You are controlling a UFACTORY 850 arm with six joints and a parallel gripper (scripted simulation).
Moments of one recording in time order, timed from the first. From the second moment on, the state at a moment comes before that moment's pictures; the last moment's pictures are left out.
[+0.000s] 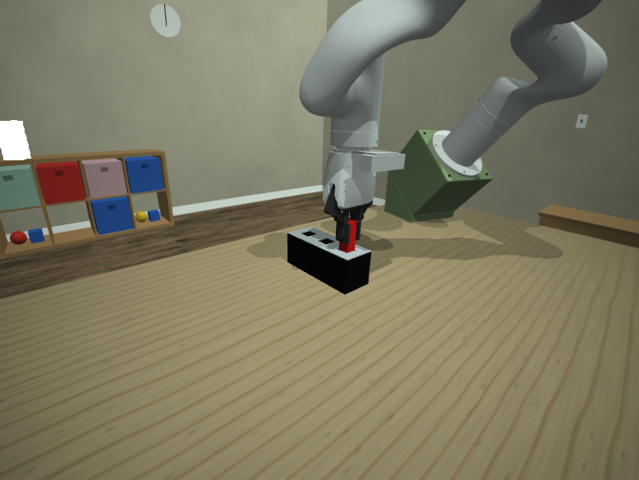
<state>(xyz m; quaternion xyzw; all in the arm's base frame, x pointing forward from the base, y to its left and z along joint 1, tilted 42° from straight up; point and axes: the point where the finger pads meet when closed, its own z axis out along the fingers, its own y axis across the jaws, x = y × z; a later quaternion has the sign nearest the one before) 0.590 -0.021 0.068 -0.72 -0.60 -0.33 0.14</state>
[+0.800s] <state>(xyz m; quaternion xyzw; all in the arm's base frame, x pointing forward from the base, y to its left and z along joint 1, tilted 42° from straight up) 0.590 -0.018 0.064 -0.72 -0.60 -0.33 0.14</state>
